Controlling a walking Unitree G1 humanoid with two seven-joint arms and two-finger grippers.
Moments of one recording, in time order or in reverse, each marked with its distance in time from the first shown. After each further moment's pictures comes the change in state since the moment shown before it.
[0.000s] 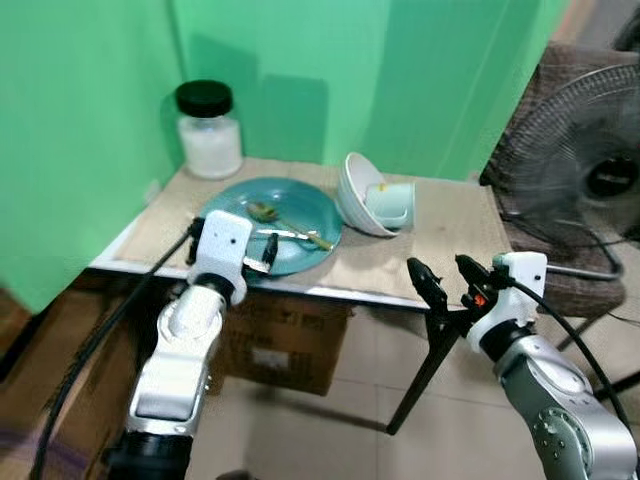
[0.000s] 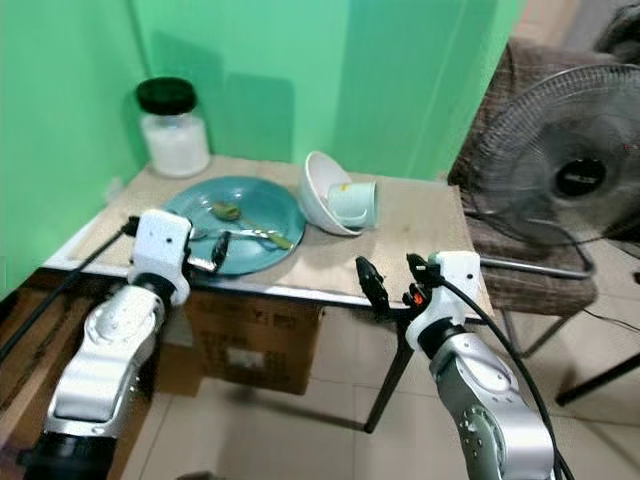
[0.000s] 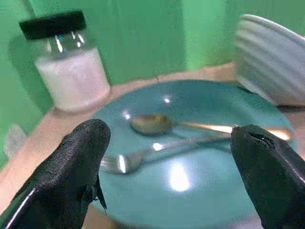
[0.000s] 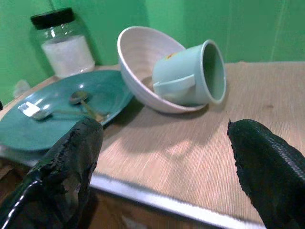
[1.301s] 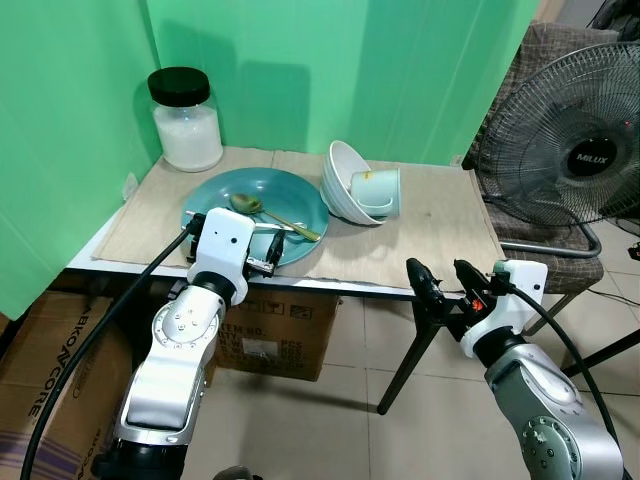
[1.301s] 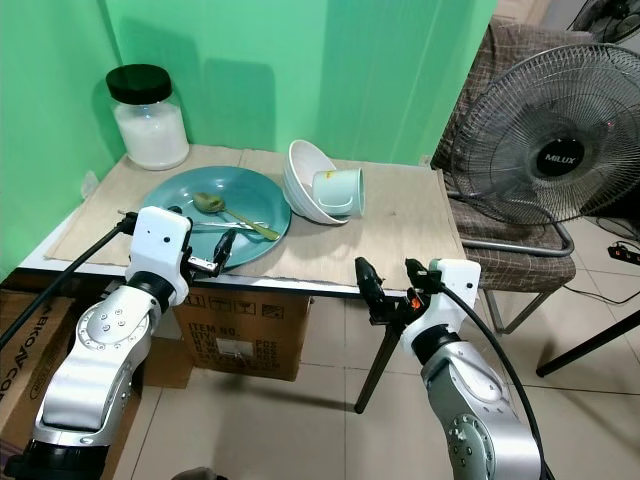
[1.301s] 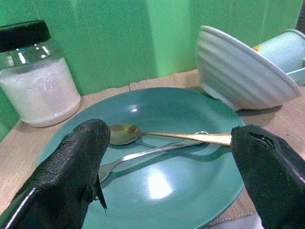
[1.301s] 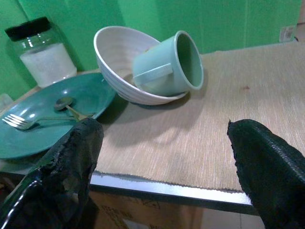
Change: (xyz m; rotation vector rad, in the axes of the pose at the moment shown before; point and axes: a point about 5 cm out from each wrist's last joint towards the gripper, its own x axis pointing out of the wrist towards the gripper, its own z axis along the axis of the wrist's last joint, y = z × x) left arm -0.008 0.002 0.016 0.027 -0.060 -0.032; right arm -0.001 0.006 -0.006 0.072 -0.051 -0.029
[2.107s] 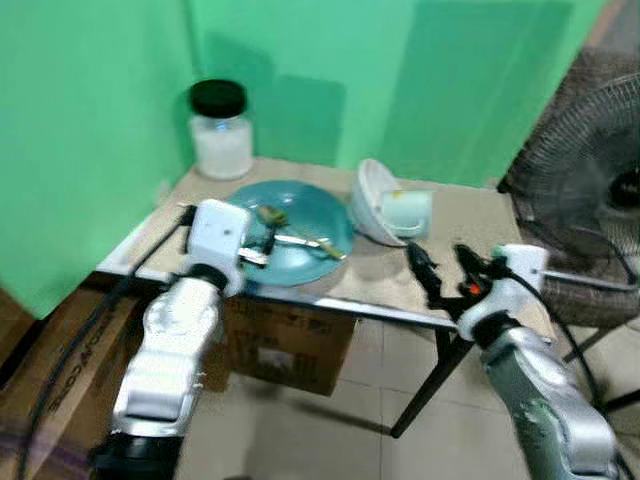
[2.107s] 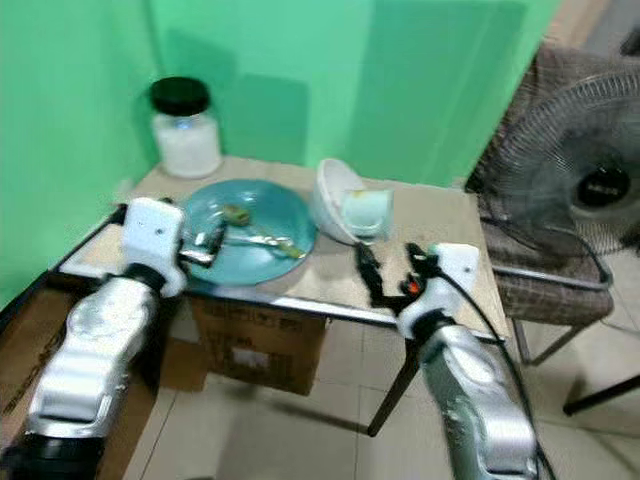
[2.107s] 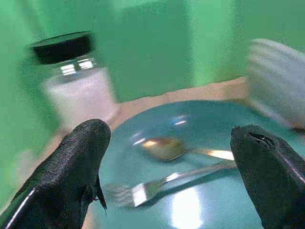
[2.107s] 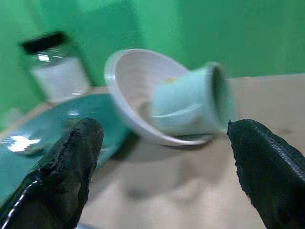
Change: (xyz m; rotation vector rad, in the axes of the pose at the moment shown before) left arm 0.005 -0.003 0.008 0.013 -0.029 -0.022; right arm 0.010 -0.007 0.009 -0.022 -0.043 -0.026
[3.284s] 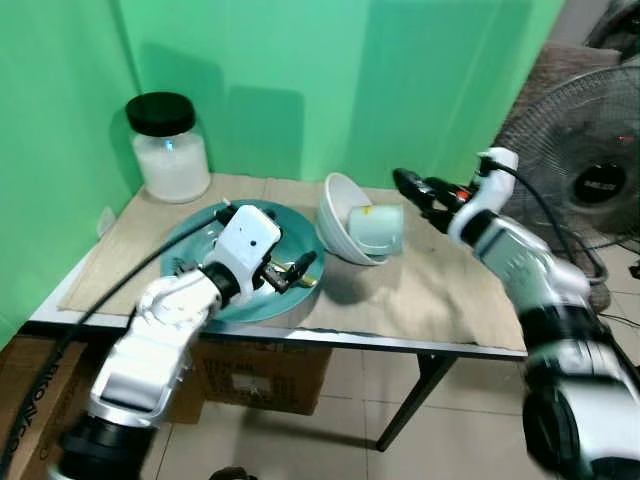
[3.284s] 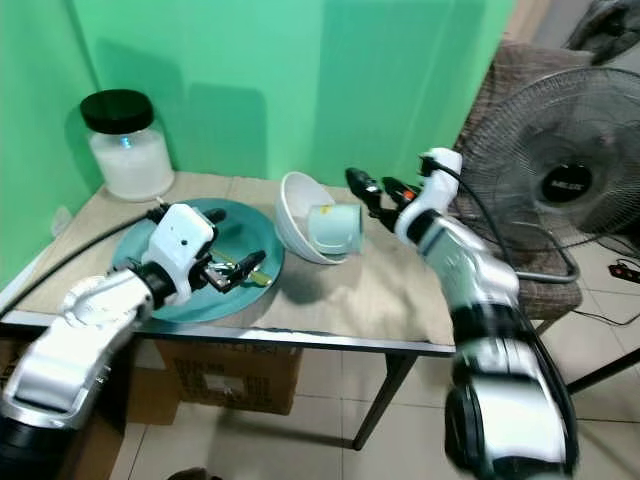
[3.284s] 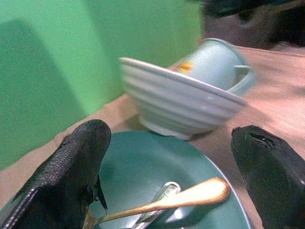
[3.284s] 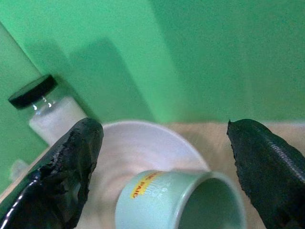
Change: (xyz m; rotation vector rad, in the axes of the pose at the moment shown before) left arm -0.005 0.002 0.011 0.147 0.023 -0.448; right arm 0.120 -0.017 0.049 0.184 0.133 0.237
